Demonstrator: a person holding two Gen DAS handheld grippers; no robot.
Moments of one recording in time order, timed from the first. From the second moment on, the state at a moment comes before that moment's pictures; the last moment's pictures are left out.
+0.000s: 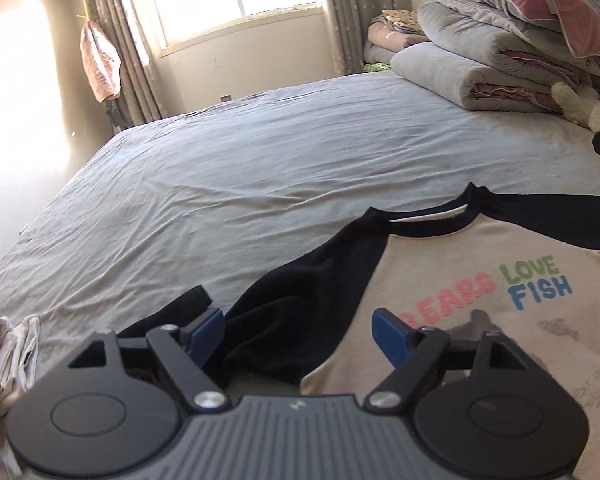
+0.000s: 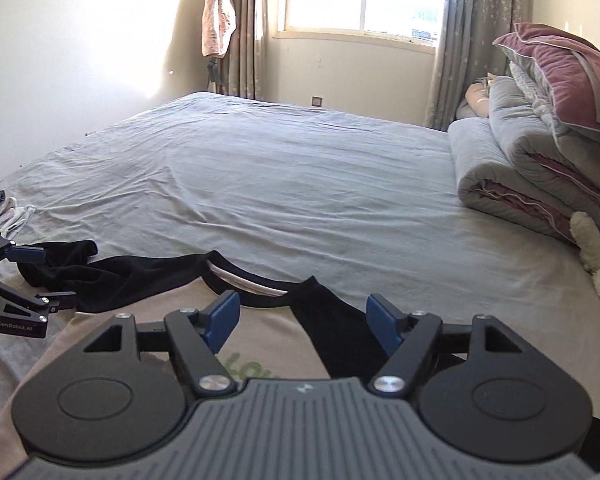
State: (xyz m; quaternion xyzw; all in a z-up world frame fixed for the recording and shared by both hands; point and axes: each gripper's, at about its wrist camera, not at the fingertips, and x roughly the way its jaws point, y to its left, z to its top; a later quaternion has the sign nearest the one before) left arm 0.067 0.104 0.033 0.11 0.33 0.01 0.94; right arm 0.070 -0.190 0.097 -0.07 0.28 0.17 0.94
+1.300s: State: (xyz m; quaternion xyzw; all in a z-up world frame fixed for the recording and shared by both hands) left arm 0.100 0.299 -0.014 -0.12 0.30 0.13 0.94; right arm 0.177 0.054 0.012 0.00 0.35 0.37 0.86
